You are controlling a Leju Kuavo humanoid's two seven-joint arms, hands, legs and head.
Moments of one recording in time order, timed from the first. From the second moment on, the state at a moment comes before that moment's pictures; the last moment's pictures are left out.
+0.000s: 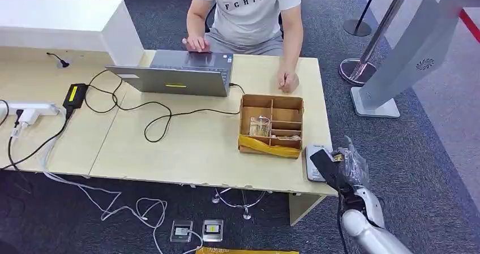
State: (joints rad) left arm -0.14 0.28 -1.23 -0.22 1.09 0.35 0.05; right arm -0.45 -0.36 0.70 -0.98 0.31 -0.48 0.14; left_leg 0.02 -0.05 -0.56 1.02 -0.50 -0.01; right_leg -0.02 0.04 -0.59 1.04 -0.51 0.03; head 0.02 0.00
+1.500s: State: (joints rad) left arm -0.14 0.30 -1.23 -0.22 1.01 0.28 0.00; right arm -0.68 -0.30 0.71 -1.33 0.60 -0.49 0.39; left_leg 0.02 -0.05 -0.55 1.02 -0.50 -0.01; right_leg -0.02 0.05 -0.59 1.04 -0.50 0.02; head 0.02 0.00
